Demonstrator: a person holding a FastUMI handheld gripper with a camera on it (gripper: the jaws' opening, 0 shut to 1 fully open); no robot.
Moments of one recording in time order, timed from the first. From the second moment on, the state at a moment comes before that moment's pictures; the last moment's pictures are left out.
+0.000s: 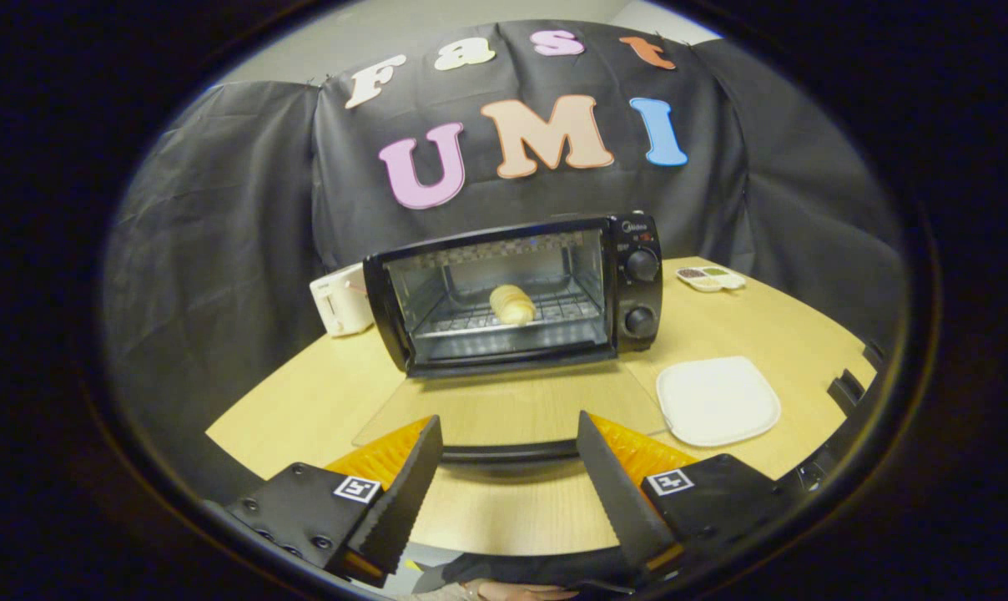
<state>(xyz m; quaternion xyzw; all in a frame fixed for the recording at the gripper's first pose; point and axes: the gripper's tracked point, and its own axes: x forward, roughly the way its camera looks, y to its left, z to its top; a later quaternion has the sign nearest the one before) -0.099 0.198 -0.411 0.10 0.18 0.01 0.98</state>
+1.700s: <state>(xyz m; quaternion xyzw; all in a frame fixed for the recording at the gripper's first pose) -0.072 0.204 -0.406 0.11 0.18 0.01 0.98</state>
